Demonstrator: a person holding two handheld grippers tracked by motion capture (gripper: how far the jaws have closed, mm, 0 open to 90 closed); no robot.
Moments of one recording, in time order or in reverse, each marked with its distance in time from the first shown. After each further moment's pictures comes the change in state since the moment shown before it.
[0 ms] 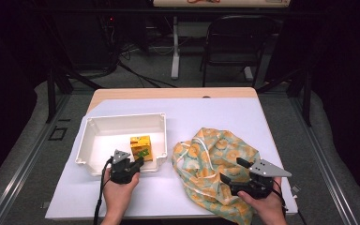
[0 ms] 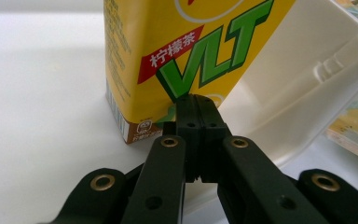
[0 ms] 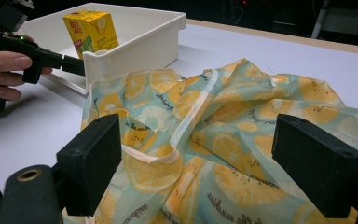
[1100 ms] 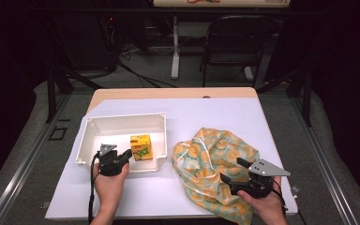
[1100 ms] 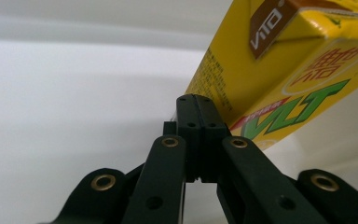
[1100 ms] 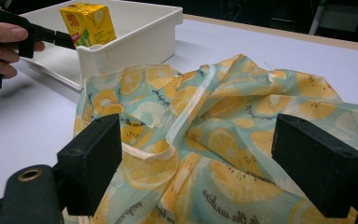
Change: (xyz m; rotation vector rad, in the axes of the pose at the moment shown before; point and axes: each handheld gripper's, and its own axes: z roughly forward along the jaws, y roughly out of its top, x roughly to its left) left arm 0.027 0.020 -0.008 -0.062 0.089 -0.105; right arm -0.001 -0.001 0.002 0.016 -0.014 -0.007
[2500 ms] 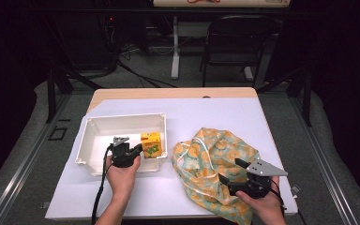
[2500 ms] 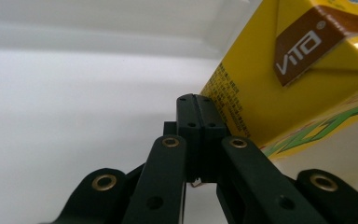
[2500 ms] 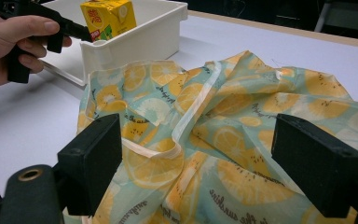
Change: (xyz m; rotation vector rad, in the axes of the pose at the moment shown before) left arm -0.022 0.011 0.031 0.030 -0.017 -0.018; right arm 0.002 -0.001 0.004 0.013 0.016 -0.009
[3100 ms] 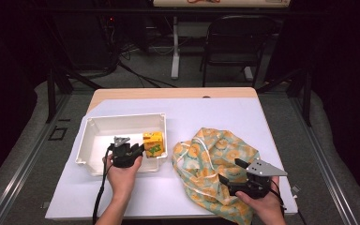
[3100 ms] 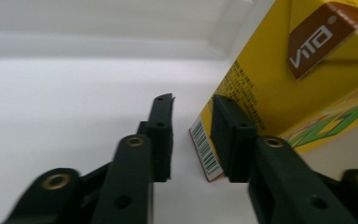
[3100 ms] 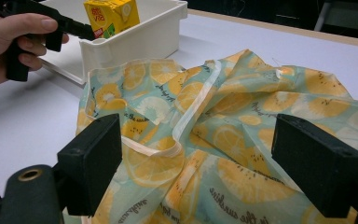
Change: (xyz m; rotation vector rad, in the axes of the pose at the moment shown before) left arm 0.002 -0.001 -0.005 -0.017 0.030 0.052; right arm 0.000 -0.001 0.000 0.004 -0.004 -0.004
